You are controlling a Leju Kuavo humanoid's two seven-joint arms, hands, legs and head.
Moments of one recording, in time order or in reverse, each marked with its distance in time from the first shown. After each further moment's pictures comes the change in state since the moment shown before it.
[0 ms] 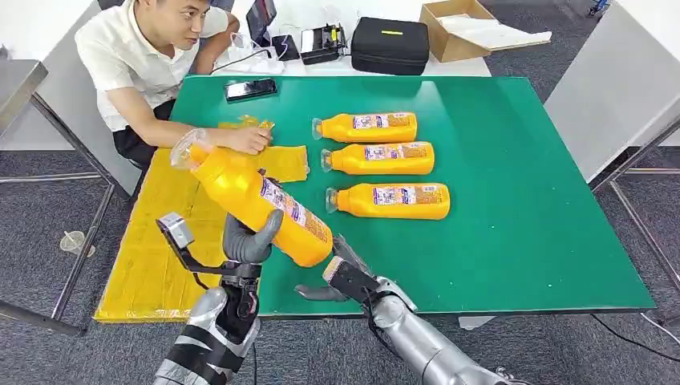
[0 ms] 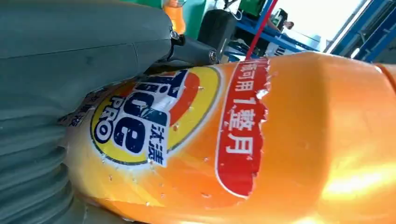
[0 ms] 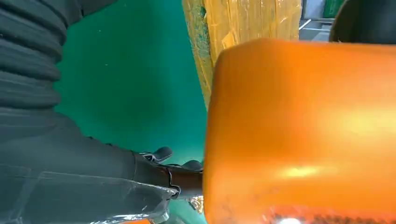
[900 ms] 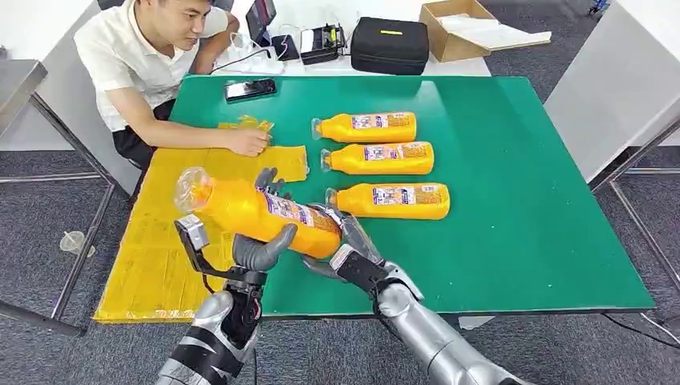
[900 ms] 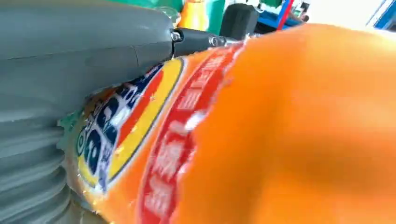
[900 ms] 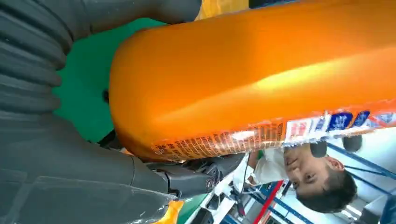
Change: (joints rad) left arm -0.011 0.010 -0.026 0.071 -0.013 -0.010 0.010; right arm -0.010 -0.030 -0.005 -0.107 0.038 -0.036 0.003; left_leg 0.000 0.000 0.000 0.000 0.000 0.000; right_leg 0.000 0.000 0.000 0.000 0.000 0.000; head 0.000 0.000
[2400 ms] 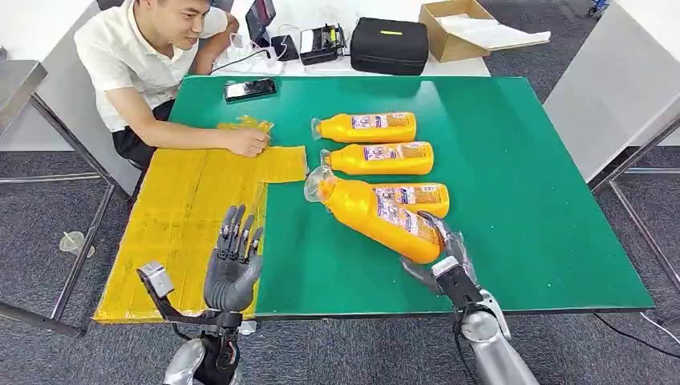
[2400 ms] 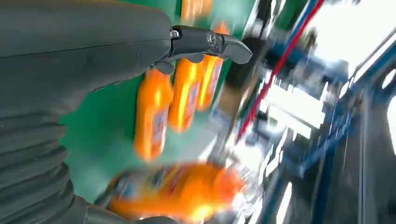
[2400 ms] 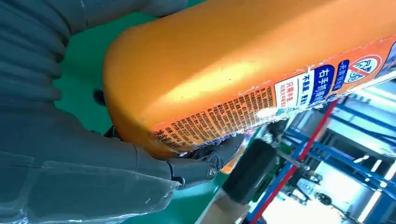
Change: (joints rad) left arm 0.271 0.077 0.020 -0.291 0.054 -0.007 0.099; right arm 0.284 -0.163 -0.438 -0.272 0.029 -0.064 0.000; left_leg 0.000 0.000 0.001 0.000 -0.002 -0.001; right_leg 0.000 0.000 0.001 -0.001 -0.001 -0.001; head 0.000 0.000
